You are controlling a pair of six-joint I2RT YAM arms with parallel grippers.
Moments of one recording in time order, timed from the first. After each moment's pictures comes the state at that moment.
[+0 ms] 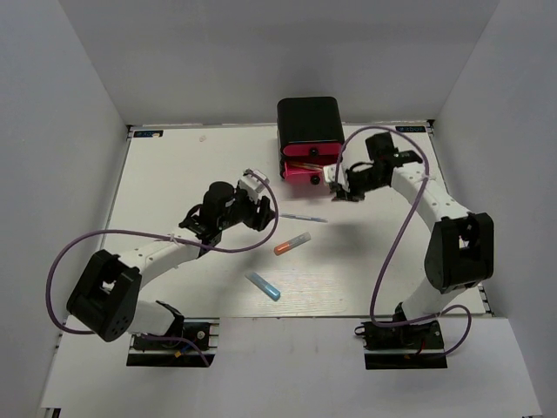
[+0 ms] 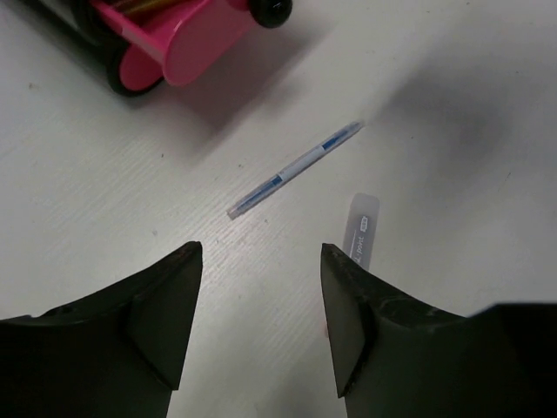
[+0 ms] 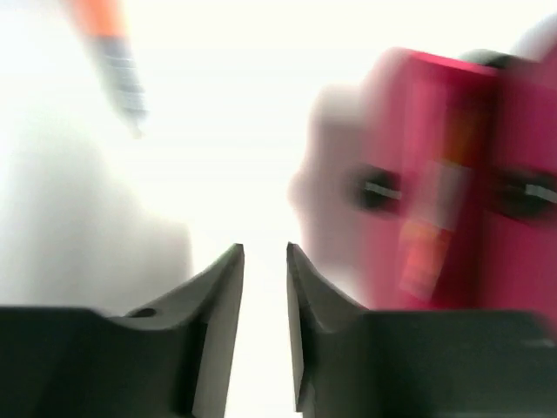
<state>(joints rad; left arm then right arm) -0.57 1.37 0.70 0.32 0.29 0.05 0.24 1.67 1.41 -0.82 -0.79 -1.46</state>
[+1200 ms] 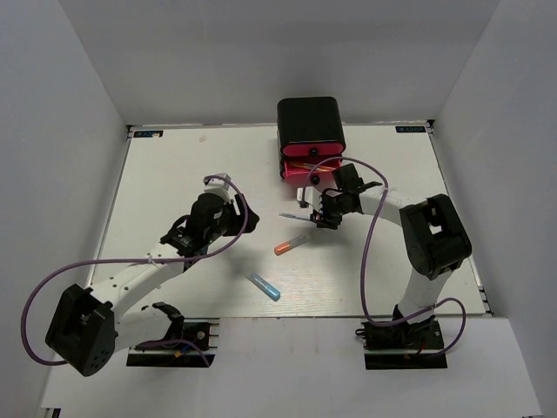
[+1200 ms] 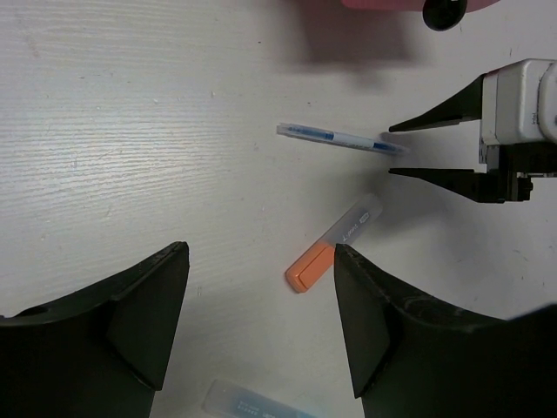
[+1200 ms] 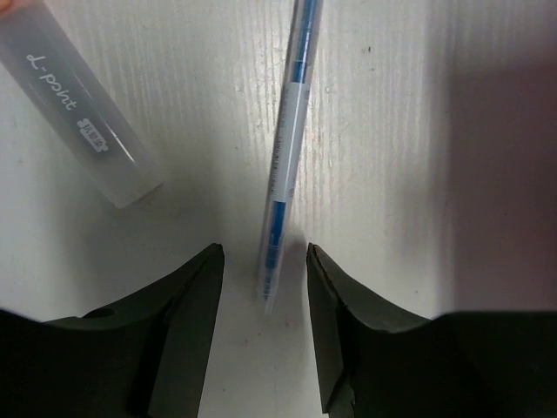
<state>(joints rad) -0.57 1.12 0.63 -0.02 -0.06 -0.58 0.43 1.80 1.05 -0.33 -0.54 -1.05</state>
